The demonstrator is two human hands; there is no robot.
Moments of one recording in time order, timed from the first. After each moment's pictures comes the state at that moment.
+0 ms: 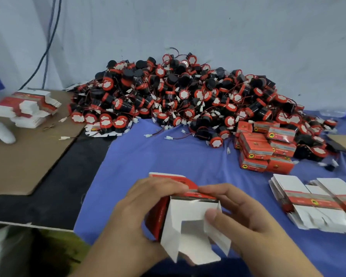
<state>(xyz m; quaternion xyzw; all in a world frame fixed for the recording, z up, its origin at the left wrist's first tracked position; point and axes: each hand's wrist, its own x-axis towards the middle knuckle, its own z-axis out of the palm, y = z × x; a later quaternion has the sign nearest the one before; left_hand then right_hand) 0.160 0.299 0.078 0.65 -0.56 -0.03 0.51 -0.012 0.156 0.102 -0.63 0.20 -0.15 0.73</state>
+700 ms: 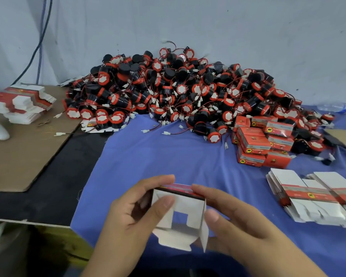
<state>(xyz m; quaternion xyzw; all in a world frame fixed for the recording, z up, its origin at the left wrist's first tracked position) 0.144 0.295 0.059 0.62 -0.38 -0.18 0.67 -0.024 0.170 0.107 -0.65 0.22 -0.11 0.72</state>
